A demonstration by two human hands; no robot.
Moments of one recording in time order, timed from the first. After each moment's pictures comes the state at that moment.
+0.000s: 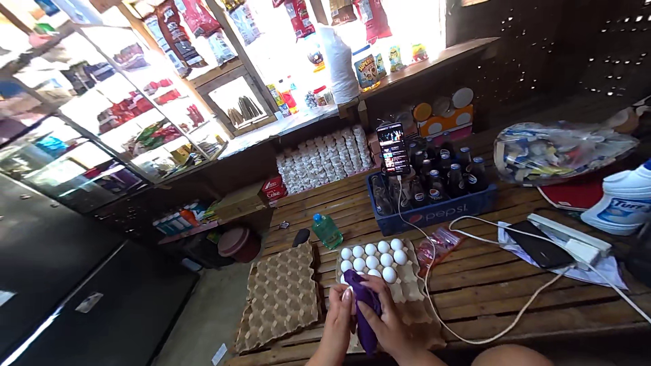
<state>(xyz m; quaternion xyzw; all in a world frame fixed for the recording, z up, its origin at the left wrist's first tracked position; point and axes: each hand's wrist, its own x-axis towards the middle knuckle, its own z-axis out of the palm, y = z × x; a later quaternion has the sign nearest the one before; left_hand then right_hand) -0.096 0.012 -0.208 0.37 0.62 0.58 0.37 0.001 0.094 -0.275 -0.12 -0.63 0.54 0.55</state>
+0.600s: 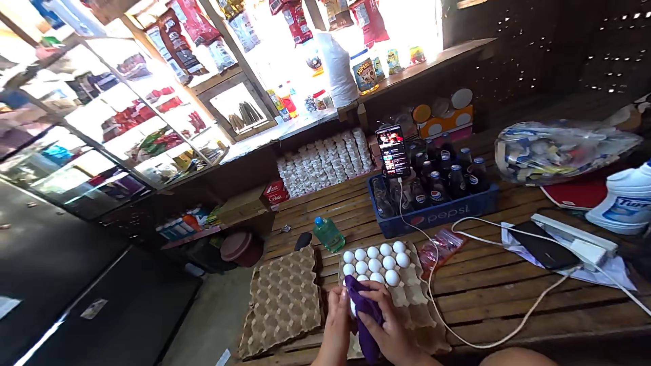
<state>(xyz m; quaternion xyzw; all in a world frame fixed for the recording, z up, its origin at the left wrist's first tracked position) -0.099 0.013 -0.207 0.32 0.61 0.62 0.37 0.001 0.091 -0.272 -0.10 -0.64 0.52 0.56</state>
